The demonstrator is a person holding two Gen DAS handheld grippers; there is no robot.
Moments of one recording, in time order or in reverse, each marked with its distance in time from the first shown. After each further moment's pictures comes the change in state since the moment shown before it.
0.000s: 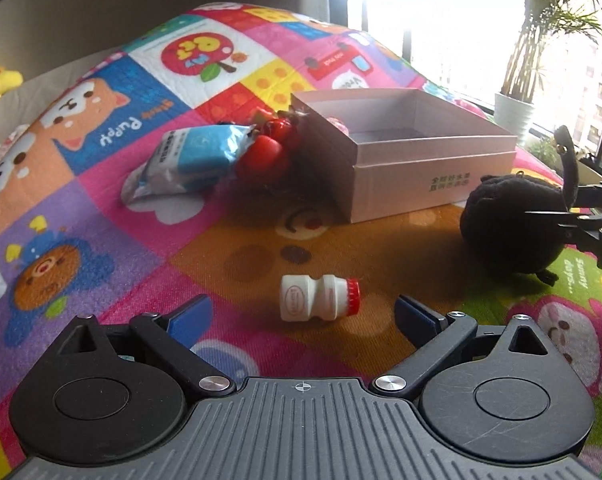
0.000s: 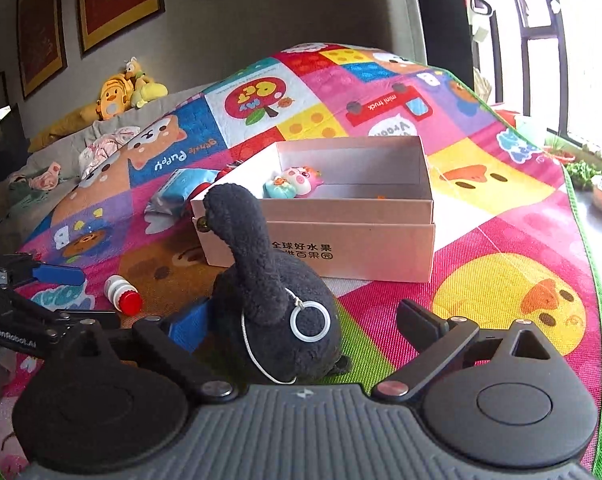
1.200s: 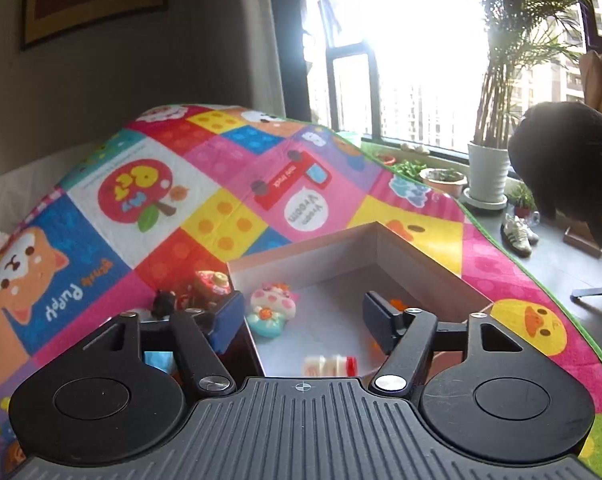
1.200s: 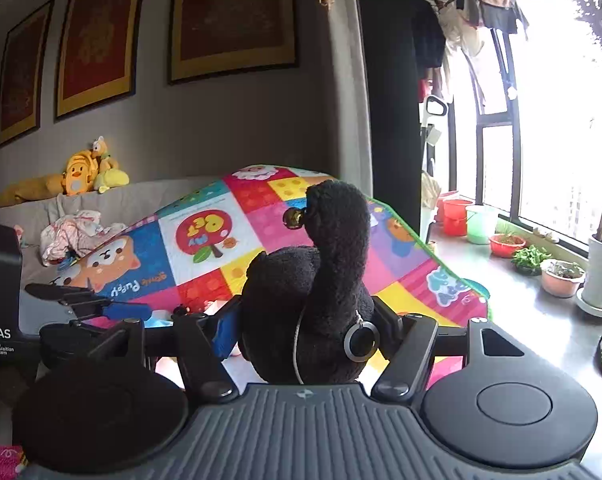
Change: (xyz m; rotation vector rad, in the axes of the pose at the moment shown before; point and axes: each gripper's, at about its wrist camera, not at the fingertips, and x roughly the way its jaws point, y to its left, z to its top) left arm 0.018 -0.055 0.125 0.110 -0.205 -0.043; right arm -0.070 -0.039 0.116 -0.015 -0.249 -0.159
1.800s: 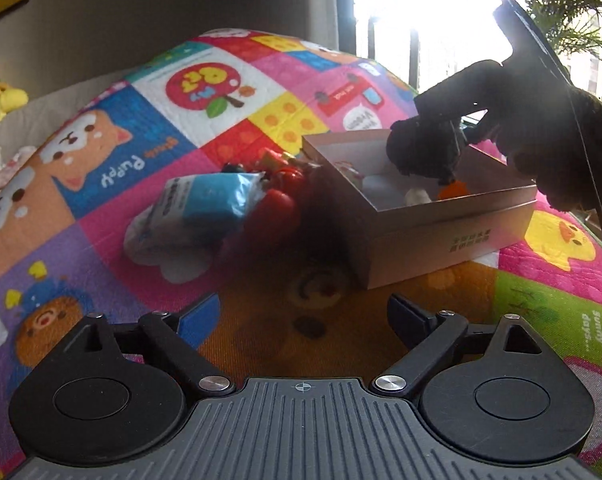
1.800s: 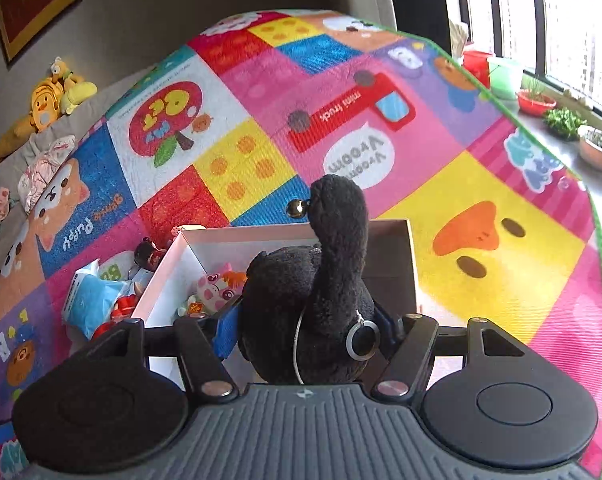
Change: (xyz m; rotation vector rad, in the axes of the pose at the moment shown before) left arm -0.031 0.057 -0.097 -0.113 0.135 0.070; right arm 0.236 0.018 -0.025 0.181 0.499 0.107
